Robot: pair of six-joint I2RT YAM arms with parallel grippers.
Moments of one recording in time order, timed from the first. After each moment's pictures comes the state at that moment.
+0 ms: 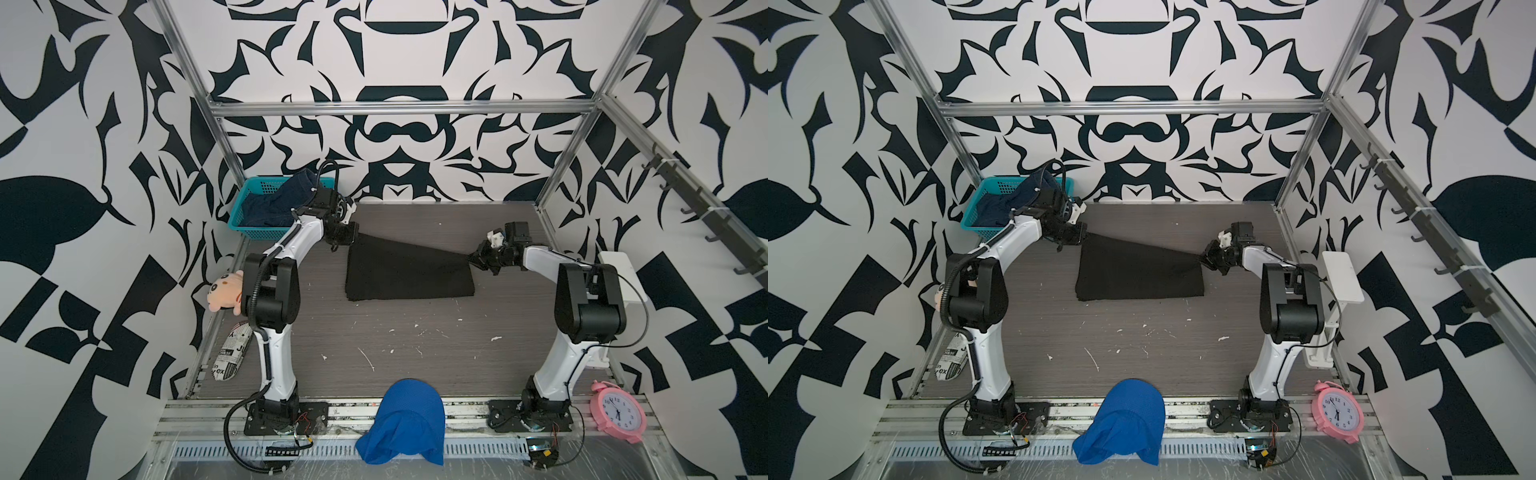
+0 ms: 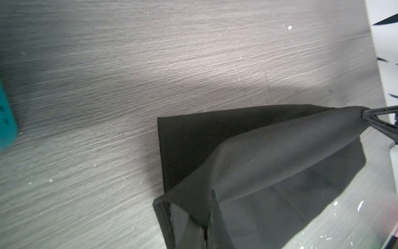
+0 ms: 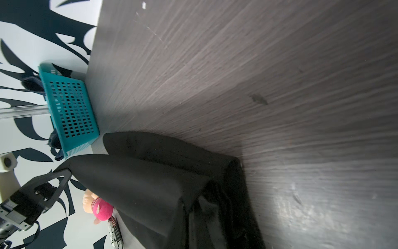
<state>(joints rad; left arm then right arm) -0.21 2.06 1.72 -0.70 0.41 -0.05 -0.04 1.88 1.17 -0.30 -0.62 0.66</state>
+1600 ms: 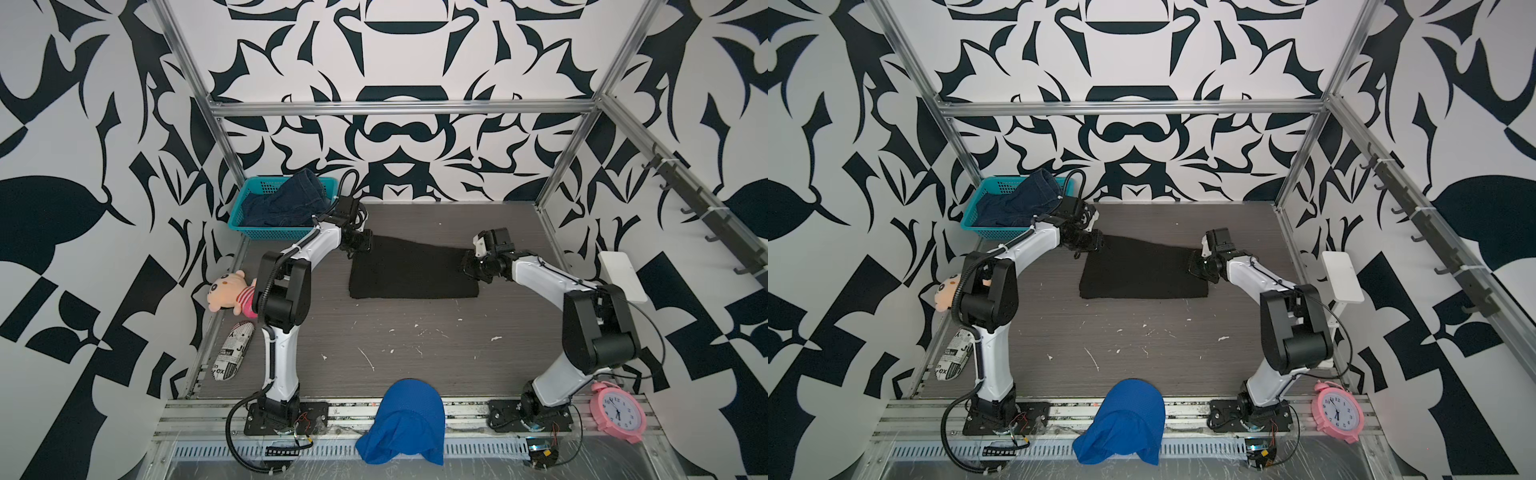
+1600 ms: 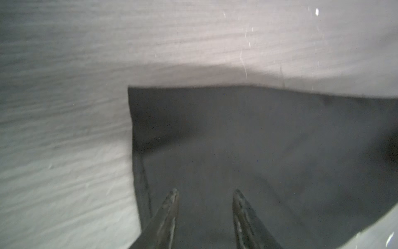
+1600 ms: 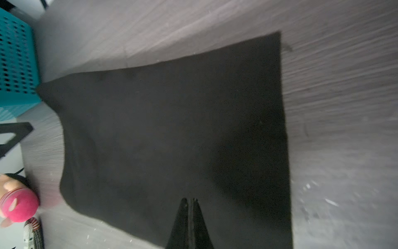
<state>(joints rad) -0.34 2.09 1.67 -0.58 0.26 -0.21 0.19 1.69 1.05 -0.34 -0.31 0.55</state>
